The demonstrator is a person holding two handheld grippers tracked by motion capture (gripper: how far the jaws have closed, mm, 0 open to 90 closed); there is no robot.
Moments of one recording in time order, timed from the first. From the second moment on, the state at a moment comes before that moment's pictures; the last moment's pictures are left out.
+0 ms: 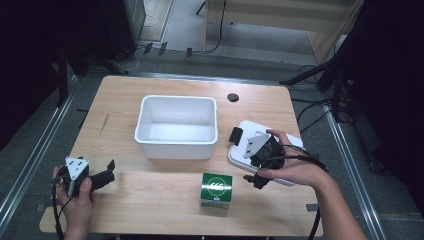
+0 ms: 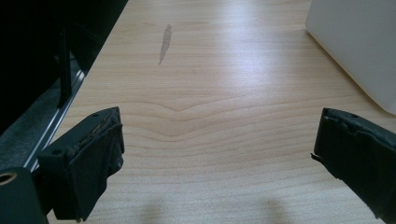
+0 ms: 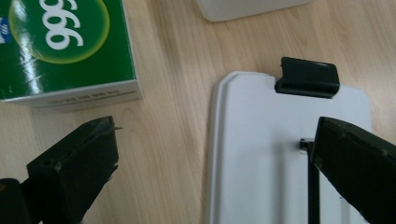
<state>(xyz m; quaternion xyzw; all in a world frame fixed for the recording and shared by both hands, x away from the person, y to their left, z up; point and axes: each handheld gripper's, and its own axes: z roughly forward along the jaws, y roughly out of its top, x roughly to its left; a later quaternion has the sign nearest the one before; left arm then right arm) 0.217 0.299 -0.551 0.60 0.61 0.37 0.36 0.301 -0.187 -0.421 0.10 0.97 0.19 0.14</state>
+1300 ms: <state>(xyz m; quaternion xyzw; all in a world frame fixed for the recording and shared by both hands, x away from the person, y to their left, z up) 0.218 0.299 -0.550 0.60 0.61 0.37 0.36 0.267 -0.131 -0.449 0.04 0.98 0.18 0.08</state>
